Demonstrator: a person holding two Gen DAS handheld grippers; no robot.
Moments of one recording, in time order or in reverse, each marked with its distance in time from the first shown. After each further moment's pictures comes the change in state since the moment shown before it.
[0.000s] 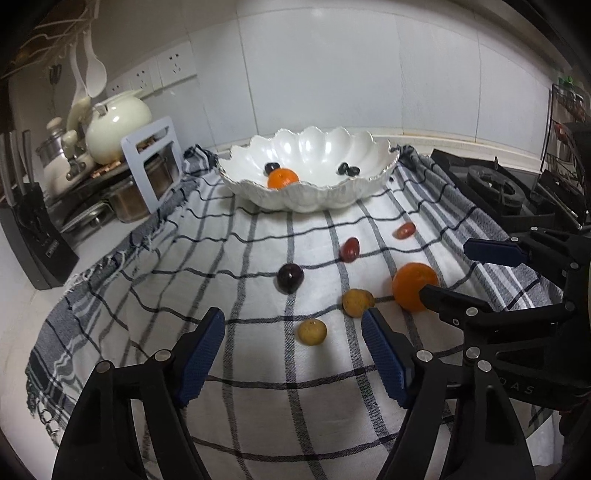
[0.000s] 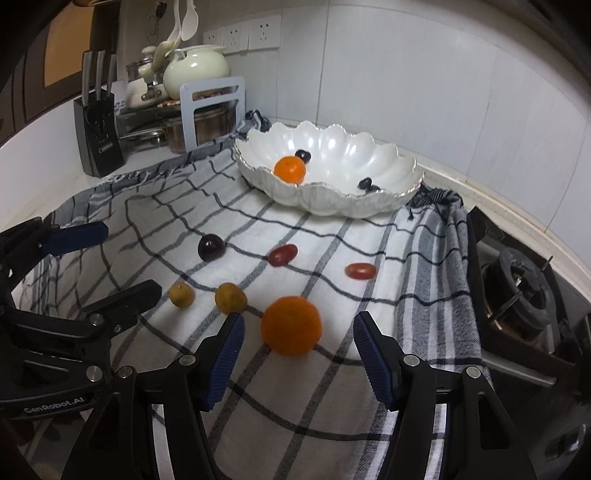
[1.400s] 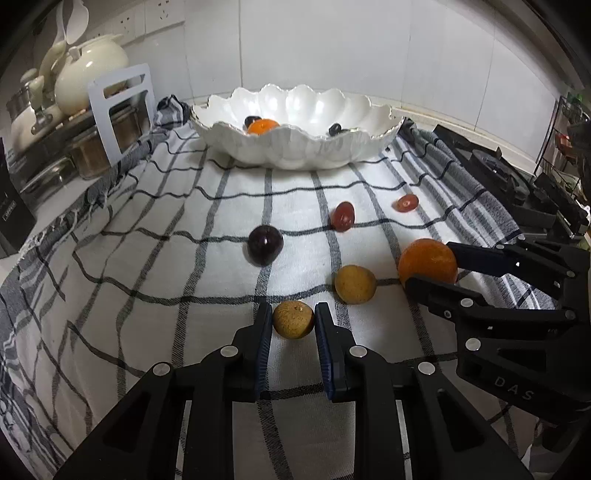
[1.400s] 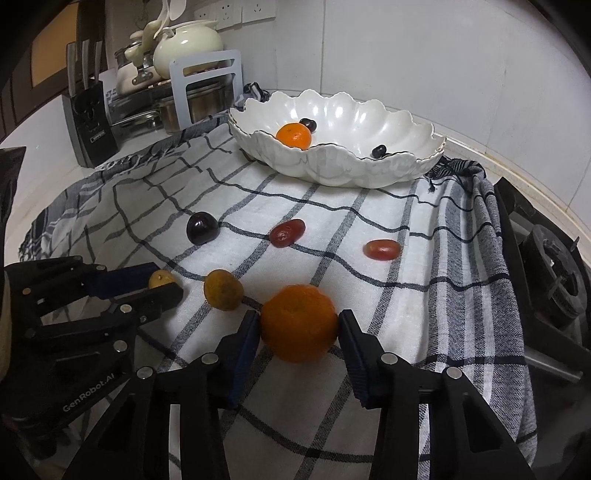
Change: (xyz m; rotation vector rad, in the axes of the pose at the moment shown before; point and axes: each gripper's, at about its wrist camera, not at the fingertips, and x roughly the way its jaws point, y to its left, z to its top) left arm 0.050 0.002 -0.007 -0.073 0.110 -0.114; right arm 0.039 -0.002 -0.001 0.031 0.078 0.048
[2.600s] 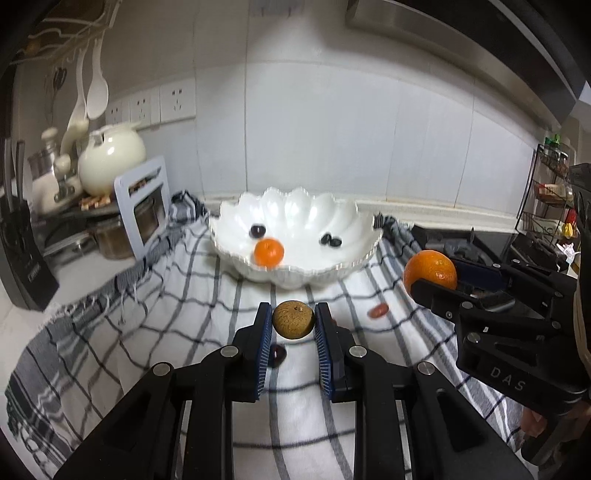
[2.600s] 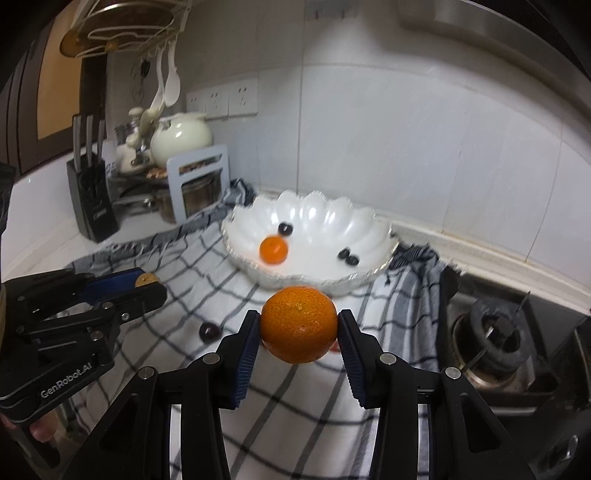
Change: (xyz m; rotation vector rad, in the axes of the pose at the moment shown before) left arm -0.085 0.005 0.055 0.005 -0.282 -0.020; right arm -0.088 -0.003 0.046 0.037 -0.280 -0.086
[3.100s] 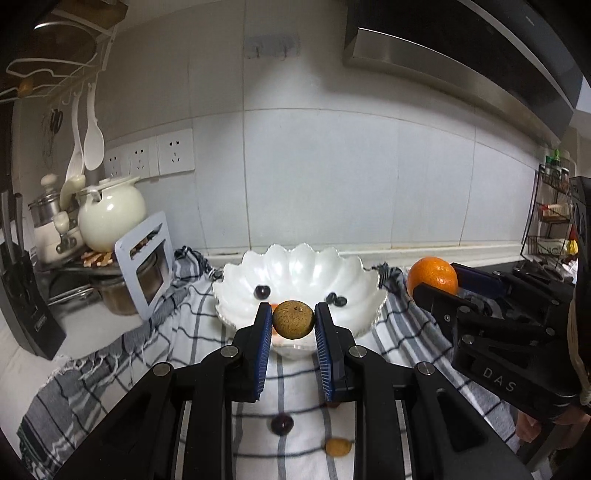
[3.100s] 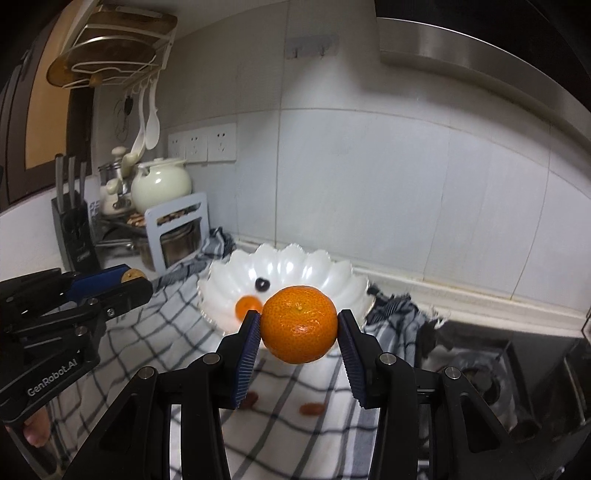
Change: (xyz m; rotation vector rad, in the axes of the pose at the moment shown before) left arm 0.003 -0.001 0.053 0.024 -0.125 0.023; right arm 0.002 -0.022 0.047 0.007 -0.131 -0.047
